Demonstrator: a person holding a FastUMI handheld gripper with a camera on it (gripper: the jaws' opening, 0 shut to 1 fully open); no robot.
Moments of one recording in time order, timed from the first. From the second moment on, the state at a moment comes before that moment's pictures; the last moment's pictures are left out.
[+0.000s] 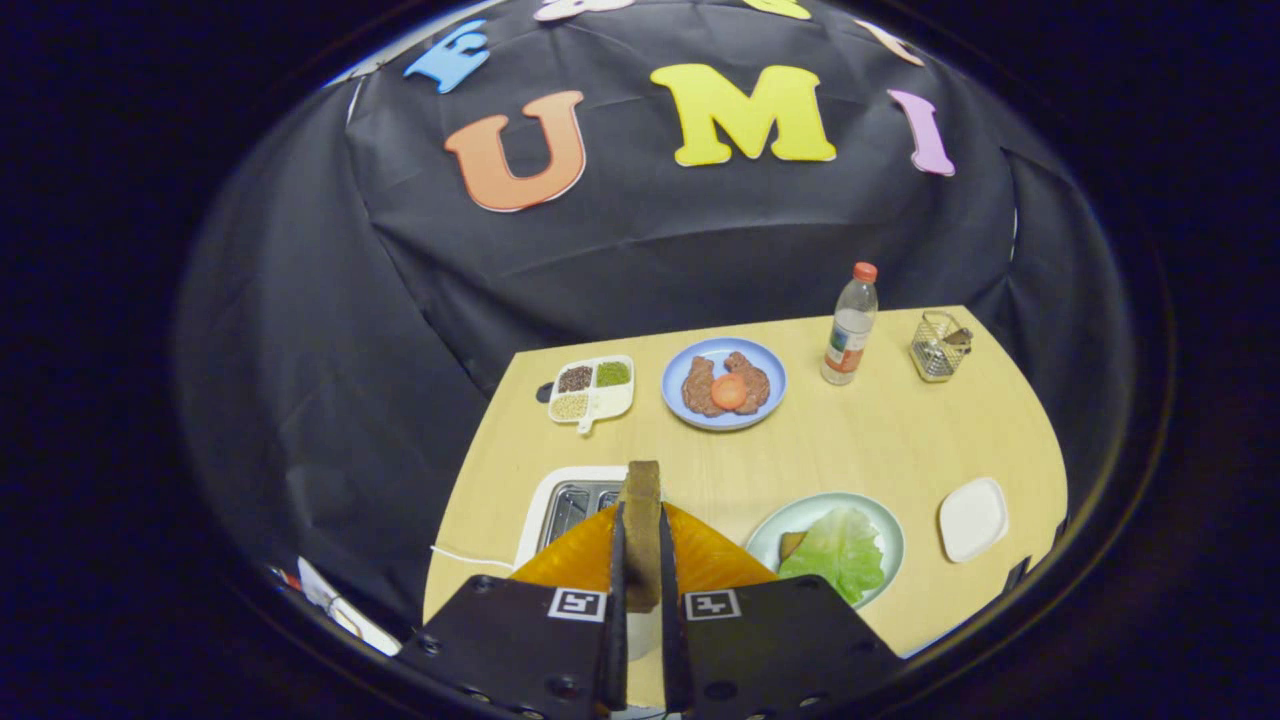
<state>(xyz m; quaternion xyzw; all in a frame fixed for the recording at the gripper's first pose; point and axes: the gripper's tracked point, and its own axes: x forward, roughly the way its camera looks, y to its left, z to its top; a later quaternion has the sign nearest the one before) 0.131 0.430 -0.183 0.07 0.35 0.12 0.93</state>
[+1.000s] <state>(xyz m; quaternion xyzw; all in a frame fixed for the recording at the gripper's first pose) 0.168 0.295 -0.290 0.17 0.40 0.04 0.90</state>
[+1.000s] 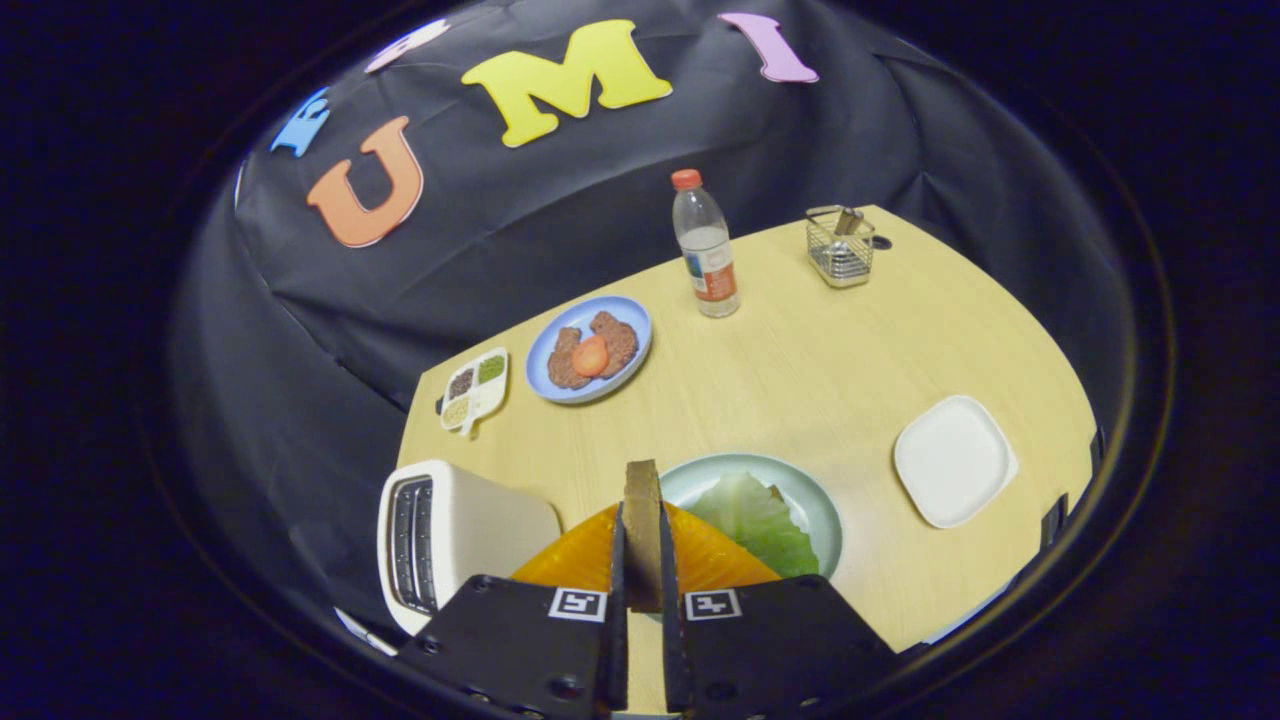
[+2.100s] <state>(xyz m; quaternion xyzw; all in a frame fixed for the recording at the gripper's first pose) 0.174 0.223 -0.378 0.16 0.47 0.03 0.87</state>
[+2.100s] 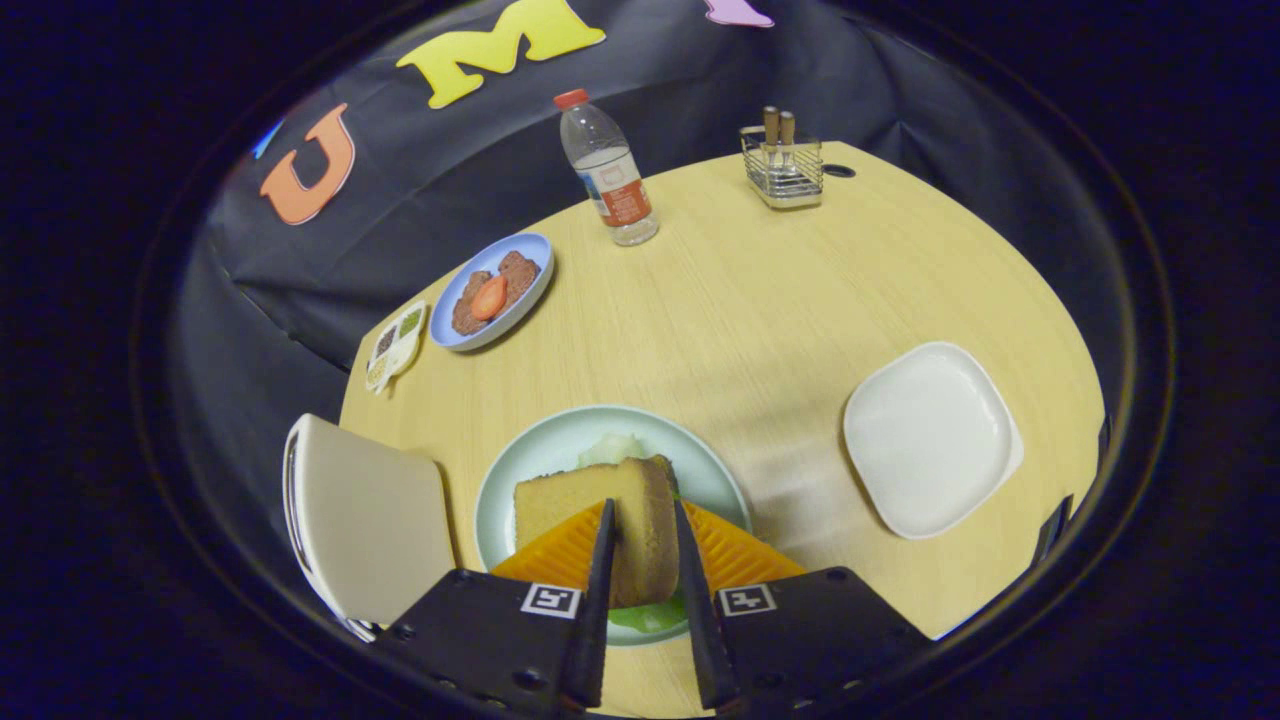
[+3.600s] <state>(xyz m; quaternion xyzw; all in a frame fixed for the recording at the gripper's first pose) 0.017 0.193 -0.063 -0.06 0.02 0.09 0.99</state>
